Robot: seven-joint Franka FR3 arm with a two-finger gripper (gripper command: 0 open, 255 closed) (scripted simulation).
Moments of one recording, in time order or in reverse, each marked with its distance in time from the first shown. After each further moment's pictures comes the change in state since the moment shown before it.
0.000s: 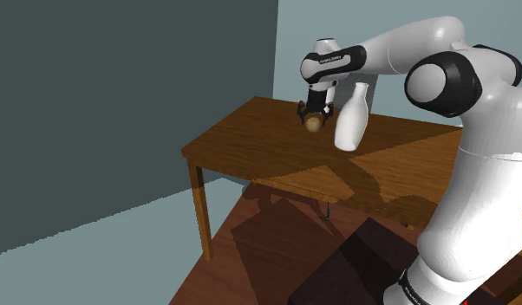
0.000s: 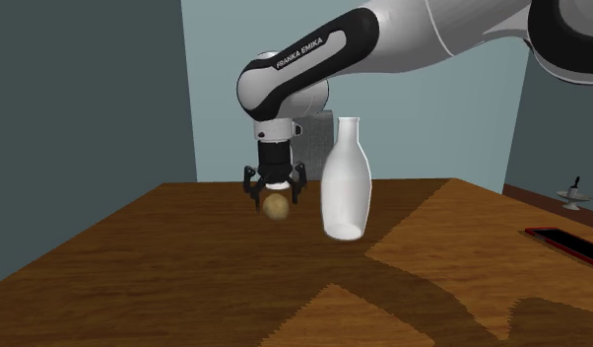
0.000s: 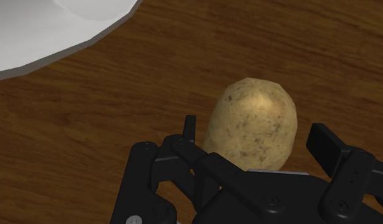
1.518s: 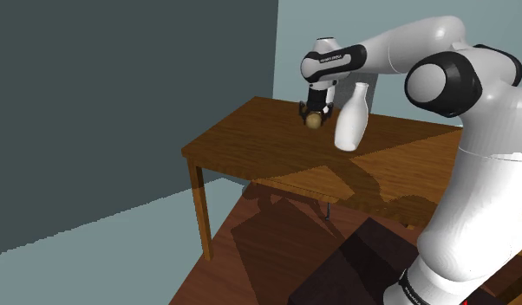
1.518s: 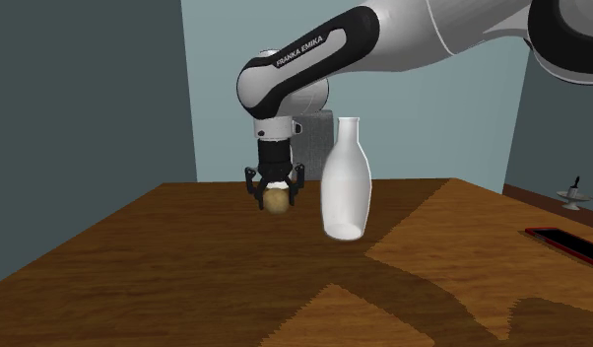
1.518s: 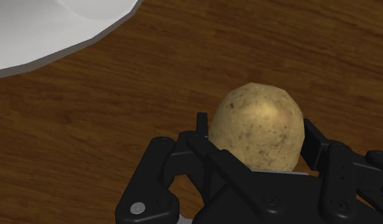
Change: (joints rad) arm 0.000 0.000 0.000 0.008 0.000 -0.008 0.000
